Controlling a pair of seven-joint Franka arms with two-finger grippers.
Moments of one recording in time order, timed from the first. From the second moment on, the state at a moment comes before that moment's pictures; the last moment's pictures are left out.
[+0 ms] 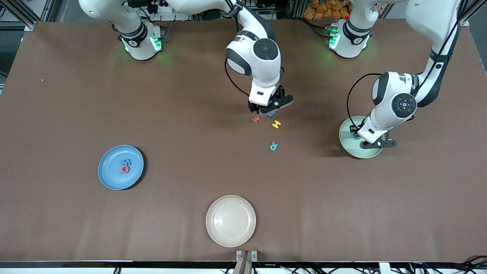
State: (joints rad) left arm -0.05 0.28 -0.06 -2.29 0.11 2.45 -0.22; right arm 1.05 0.70 -0.09 -1.41 0.09 2.19 0.49
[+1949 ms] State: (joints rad) left arm -0.02 0.13 -0.07 -2.28 0.11 2.43 -0.24; right arm 1.07 0.92 -0.09 -1.25 0.08 2.33 0.33
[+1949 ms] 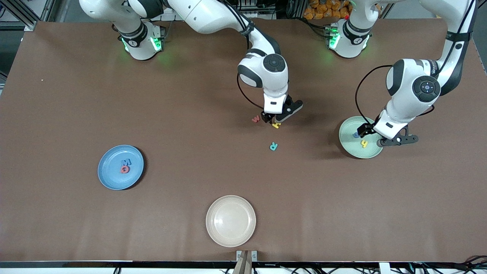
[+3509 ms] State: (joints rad) left arm -0.02 0.13 -0.07 -2.29 0.11 2.43 -0.24; right arm 1.05 1.00 -0.10 -1.21 0.08 2.38 0.23
